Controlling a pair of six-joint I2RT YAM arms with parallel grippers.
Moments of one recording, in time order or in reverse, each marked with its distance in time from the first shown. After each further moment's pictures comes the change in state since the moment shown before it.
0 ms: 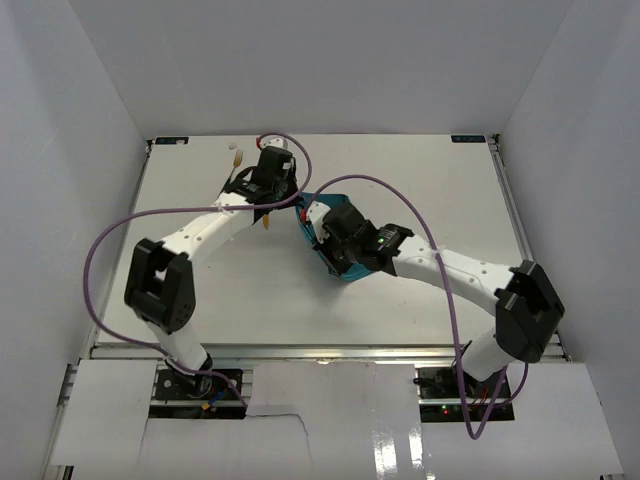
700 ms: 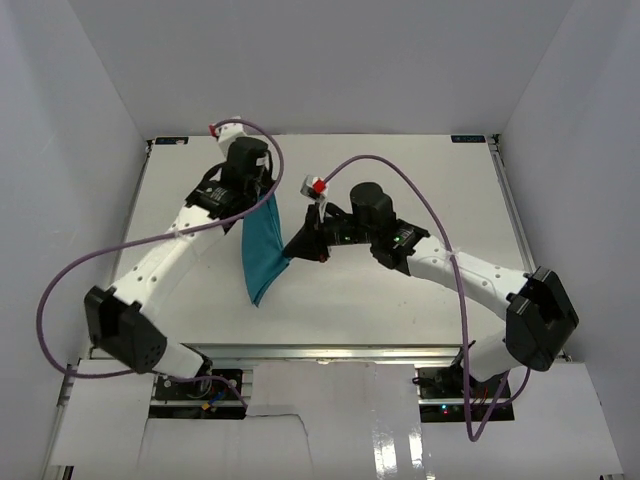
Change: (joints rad) left arm -0.008 -0.363 0.010 -0.151 -0.351 -0.074; right arm -0.057 -0.103 -0.037 0.621 -0.750 0.235
